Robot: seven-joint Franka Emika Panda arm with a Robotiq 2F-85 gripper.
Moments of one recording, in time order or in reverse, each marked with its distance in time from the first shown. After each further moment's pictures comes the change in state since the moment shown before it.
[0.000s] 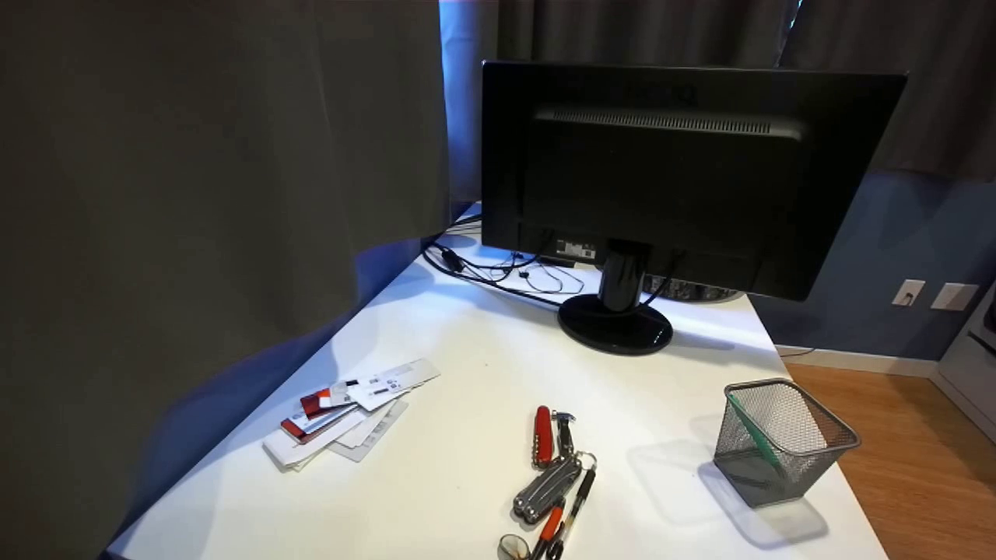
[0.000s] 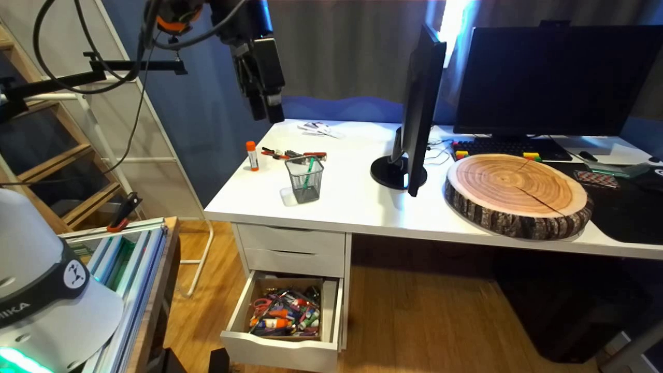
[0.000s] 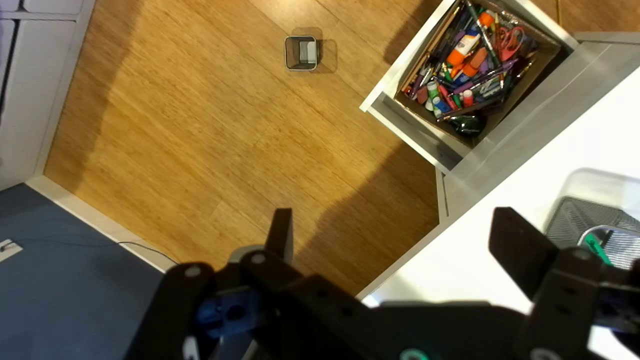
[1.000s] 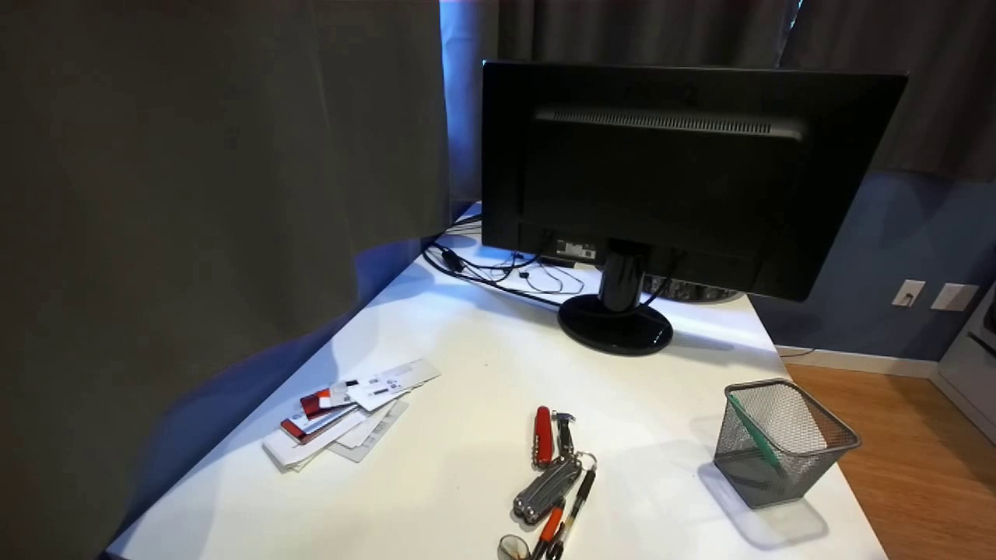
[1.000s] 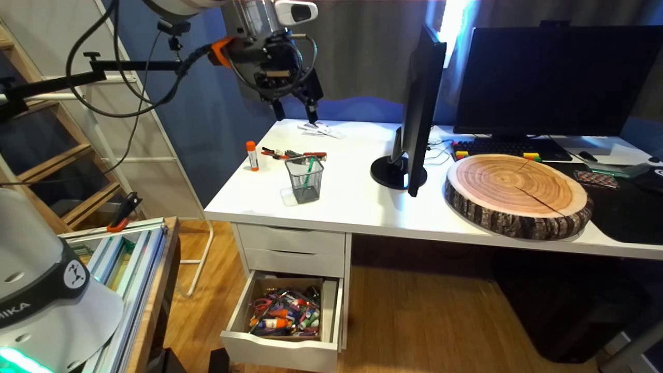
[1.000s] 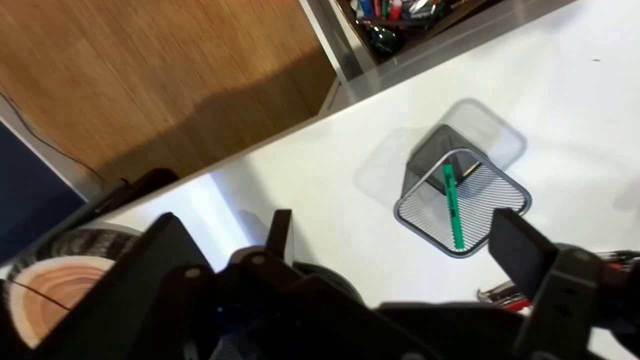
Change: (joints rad) arm 0.140 0.375 -0.007 0.109 -0.007 0.428 -0.237
